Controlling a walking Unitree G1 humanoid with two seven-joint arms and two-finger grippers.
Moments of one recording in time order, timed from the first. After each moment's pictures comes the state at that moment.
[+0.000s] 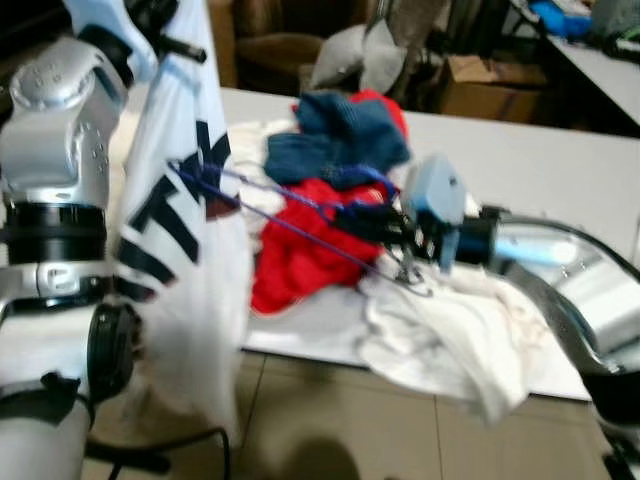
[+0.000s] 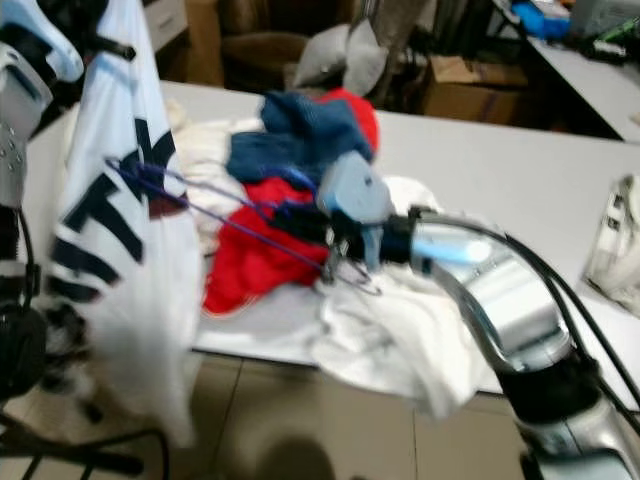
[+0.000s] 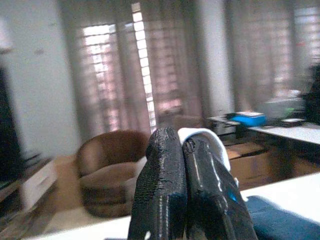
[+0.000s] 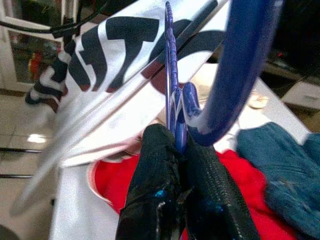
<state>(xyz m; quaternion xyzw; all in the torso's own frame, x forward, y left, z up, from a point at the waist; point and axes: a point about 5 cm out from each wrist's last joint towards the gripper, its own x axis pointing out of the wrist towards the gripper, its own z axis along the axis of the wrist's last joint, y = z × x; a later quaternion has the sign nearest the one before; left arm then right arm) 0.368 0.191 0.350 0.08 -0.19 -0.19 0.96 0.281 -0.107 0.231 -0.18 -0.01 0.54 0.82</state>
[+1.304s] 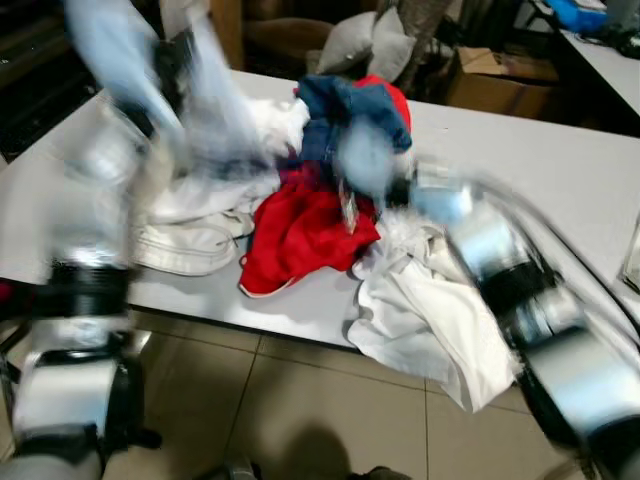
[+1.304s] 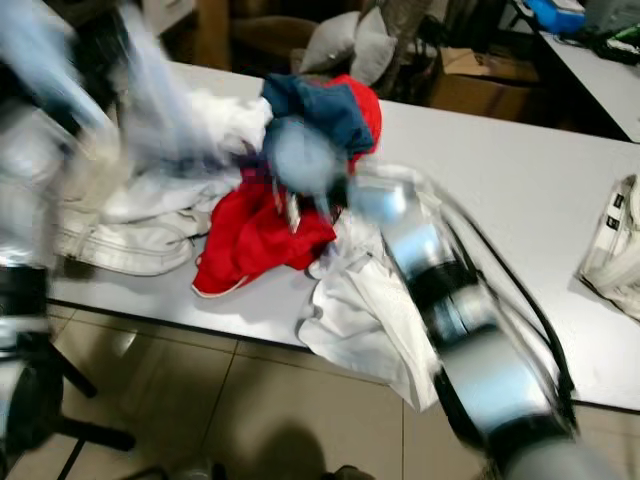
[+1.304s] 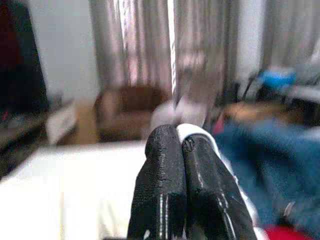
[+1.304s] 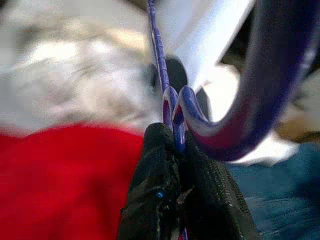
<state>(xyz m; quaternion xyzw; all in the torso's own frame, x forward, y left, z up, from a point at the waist) 0.372 0.199 0.260 0.07 -0.11 -0.10 0.99 0.353 -0.076 0.194 -0.29 -0.07 0.52 0.80</state>
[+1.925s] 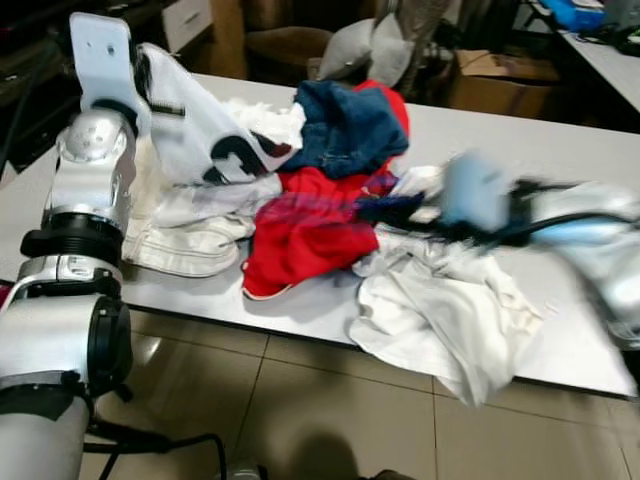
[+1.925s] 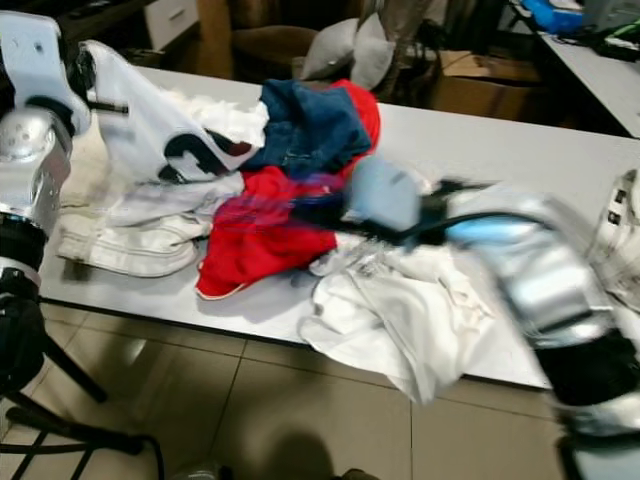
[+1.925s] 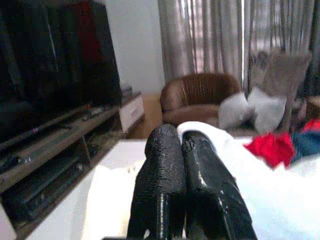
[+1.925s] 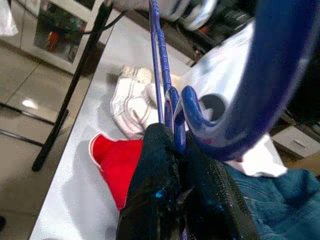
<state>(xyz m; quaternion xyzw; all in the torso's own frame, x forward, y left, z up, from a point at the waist) 0.402 0.249 0.263 0.11 -0.09 0.03 0.99 0.277 -0.142 0.266 -0.29 -0.09 0.56 0.77</state>
